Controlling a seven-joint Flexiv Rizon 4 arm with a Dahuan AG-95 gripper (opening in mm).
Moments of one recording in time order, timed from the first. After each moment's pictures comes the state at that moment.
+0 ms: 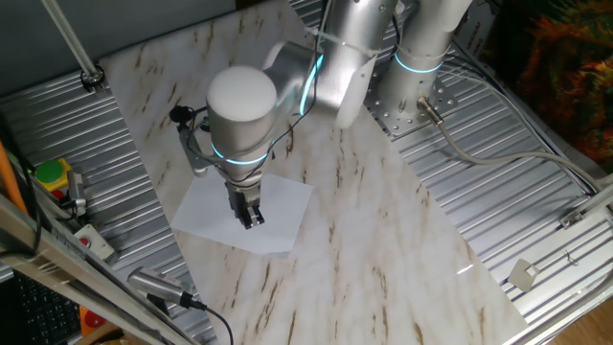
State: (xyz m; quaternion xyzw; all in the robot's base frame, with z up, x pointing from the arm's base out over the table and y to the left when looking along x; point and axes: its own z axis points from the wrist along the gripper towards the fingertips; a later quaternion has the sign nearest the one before) arm 0.569 0.173 0.080 0.01 1.00 0.00 0.05
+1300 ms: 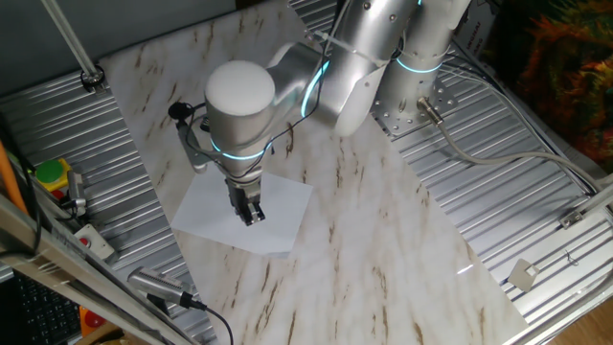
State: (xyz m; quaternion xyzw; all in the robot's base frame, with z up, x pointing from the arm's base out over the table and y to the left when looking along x) arm 0.567 0.173 0.084 0.00 1.00 0.01 0.05
